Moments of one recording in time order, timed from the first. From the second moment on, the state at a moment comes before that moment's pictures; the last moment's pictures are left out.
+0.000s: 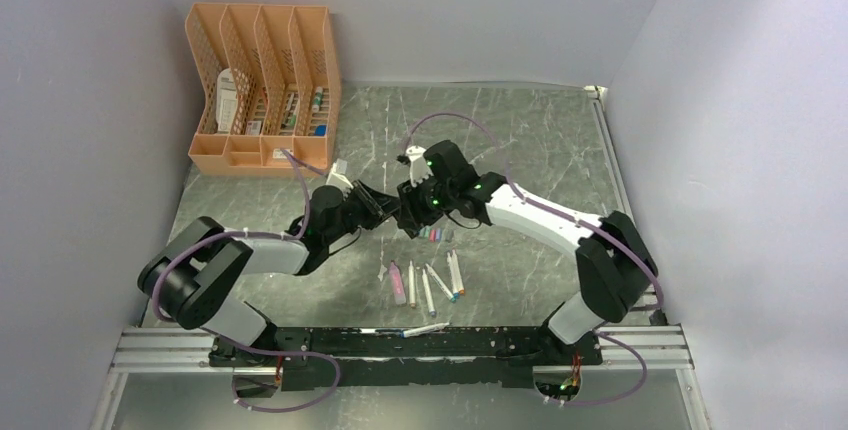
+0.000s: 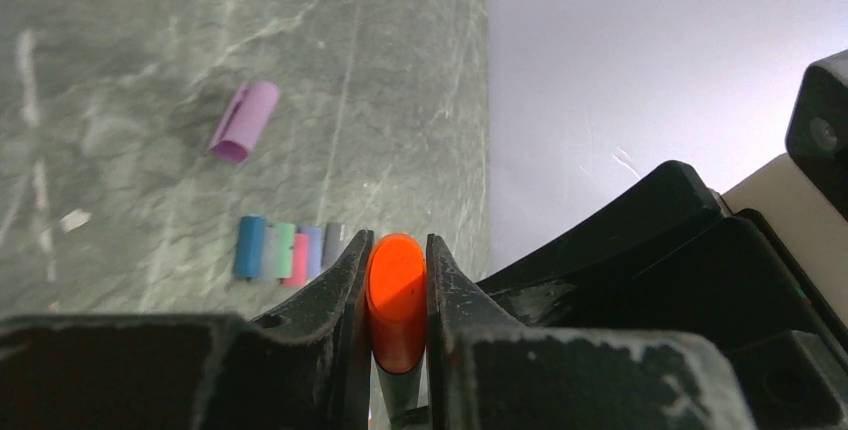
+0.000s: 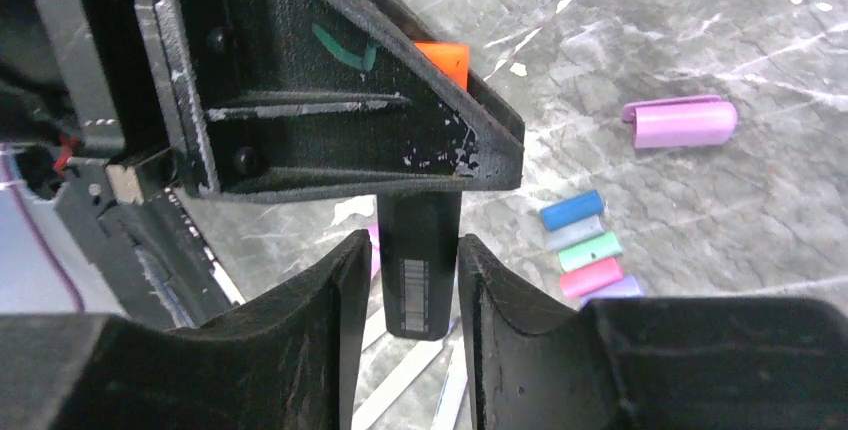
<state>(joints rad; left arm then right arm) -0.64 1.51 0.41 0.86 0.11 -1.23 0.76 1.59 1.07 -0.29 -0.33 0.16</state>
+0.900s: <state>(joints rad) -0.60 1.04 0.56 0.29 0.37 -0.80 0.96 1.23 0.82 -0.45 -0.43 0.49</state>
